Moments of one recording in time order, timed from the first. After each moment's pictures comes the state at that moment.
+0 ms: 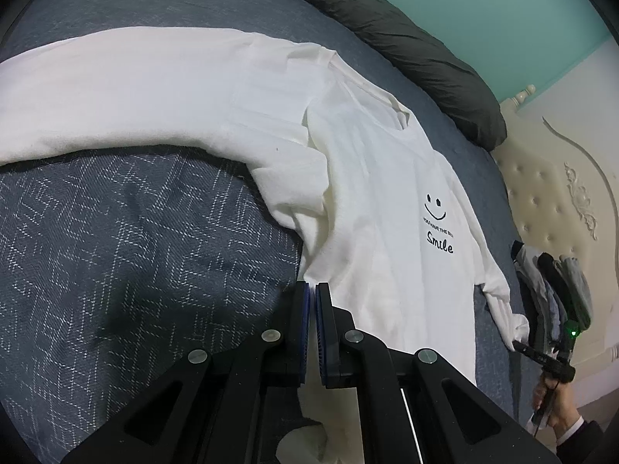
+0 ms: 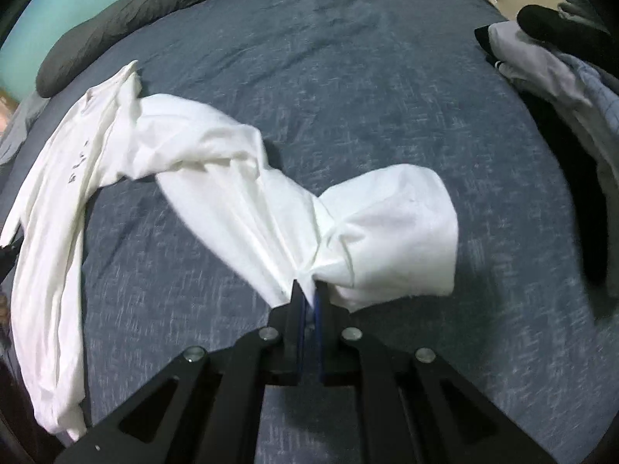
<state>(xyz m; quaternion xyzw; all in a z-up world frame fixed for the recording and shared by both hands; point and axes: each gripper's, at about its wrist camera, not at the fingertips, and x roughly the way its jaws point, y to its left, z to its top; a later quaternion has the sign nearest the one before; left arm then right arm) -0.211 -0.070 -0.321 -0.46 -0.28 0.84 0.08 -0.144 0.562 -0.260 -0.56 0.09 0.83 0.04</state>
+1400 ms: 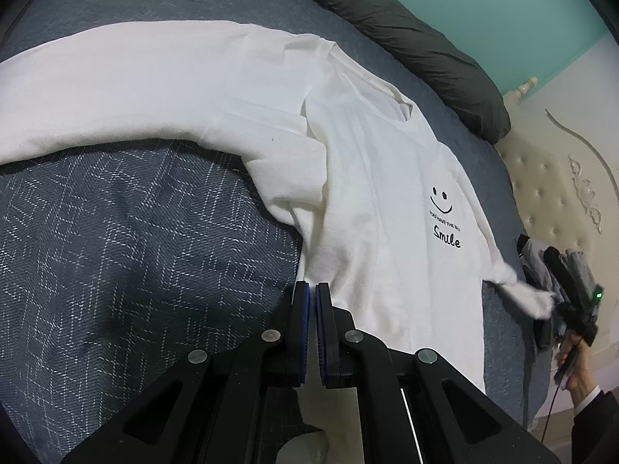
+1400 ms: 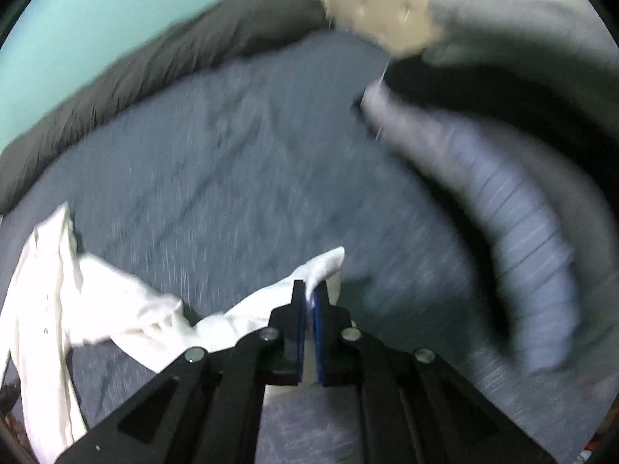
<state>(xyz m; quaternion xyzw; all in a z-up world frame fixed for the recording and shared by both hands) -0.221 -0.059 -0.328 -0.47 -0.27 0.84 0.07 -0.172 0.652 -0.173 -0.41 0.13 0.88 0.21</state>
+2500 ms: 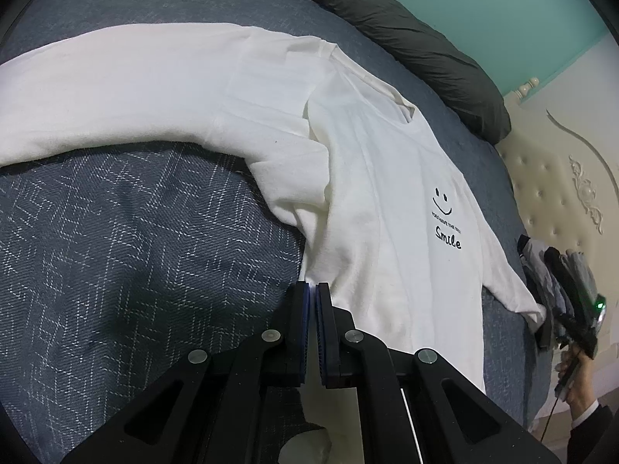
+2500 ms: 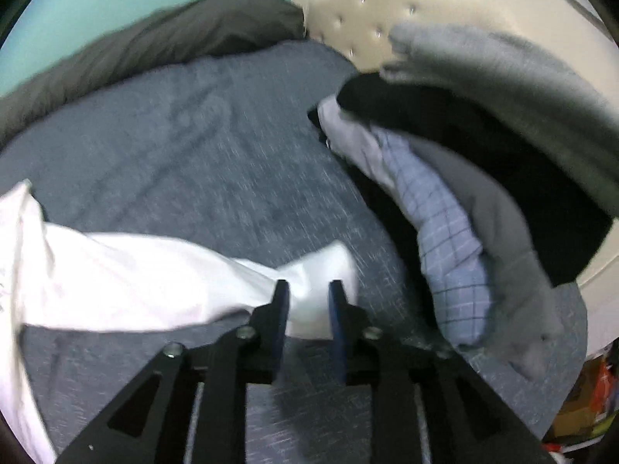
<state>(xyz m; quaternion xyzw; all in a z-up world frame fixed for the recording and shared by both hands) -0.222 -0.064 -0.327 -0.47 -0.27 0.84 0.07 -0.147 0.635 -0.164 -0.43 0.06 0.86 0.27</state>
